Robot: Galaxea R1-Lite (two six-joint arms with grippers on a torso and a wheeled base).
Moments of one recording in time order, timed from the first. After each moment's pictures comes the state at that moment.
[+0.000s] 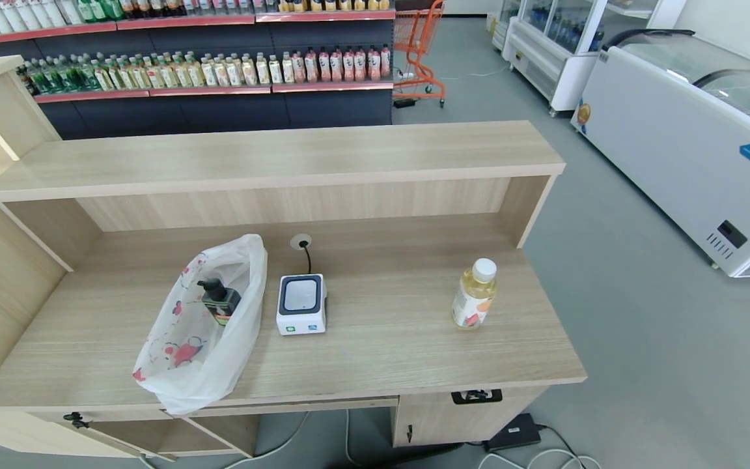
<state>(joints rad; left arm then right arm) 0.00 0.00 0.00 0.00 0.00 0.01 0.04 0.30 -0.29 0.20 0.10 0.01</state>
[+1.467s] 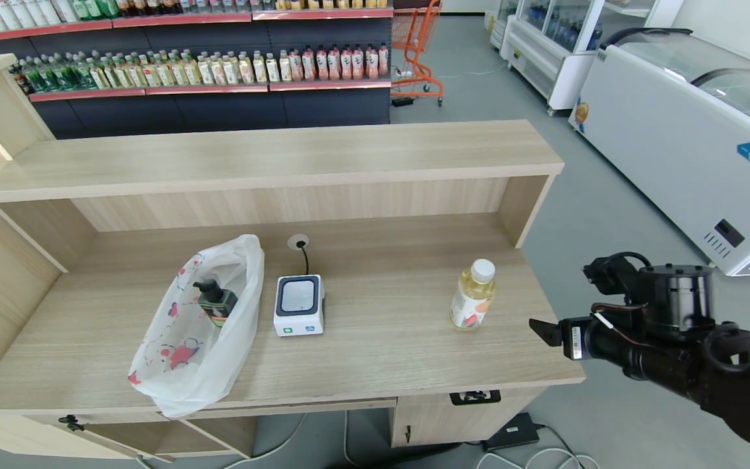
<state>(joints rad) 0.00 0.00 0.00 0.00 0.00 0.01 0.25 1.80 -0.50 -0.85 -0.13 0.01</state>
